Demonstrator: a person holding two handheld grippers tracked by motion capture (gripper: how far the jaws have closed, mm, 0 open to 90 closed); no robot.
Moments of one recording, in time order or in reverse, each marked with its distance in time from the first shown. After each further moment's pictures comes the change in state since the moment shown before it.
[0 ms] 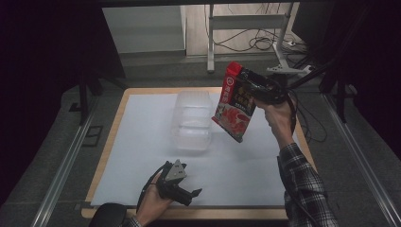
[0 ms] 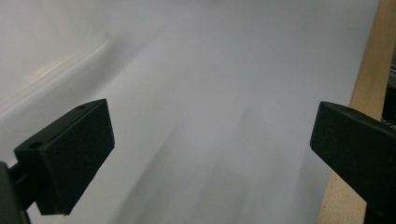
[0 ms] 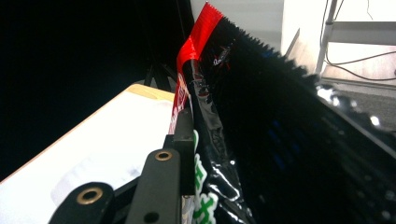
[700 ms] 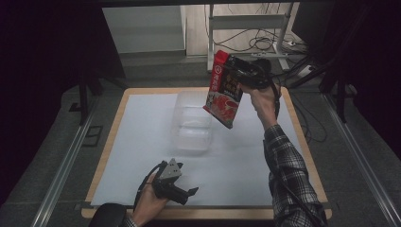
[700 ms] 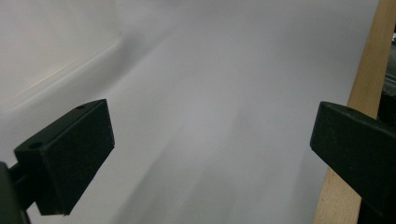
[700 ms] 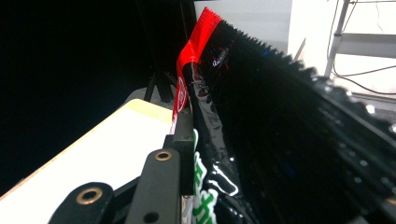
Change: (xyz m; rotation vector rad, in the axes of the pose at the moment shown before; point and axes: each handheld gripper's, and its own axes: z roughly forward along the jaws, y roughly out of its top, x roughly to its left) left arm 0.007 -0.004 -0.010 -0.015 -0.002 -0.026; right arm 0.004 0.031 0.053 -0.013 0.021 -0.022
